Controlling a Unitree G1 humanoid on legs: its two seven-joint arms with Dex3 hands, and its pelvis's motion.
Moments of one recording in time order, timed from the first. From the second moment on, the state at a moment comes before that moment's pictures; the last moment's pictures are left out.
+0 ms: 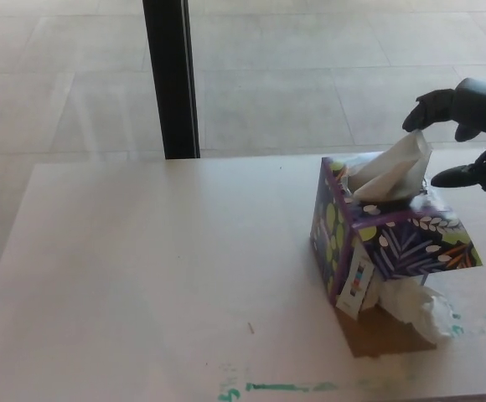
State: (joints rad) left_arm 0.27 0.65 0.42 1.27 -0.13 -0.08 -0.37; right_arm -1.00 -0.78 0.52 0.50 -0.51 -0.01 0.46
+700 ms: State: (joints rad) left_arm 0.27 0.65 0.42 1.27 -0.14 -0.09 -0.37; right_arm -0.99 -0.70 0.49 0.57 -0.61 -0.06 0.36
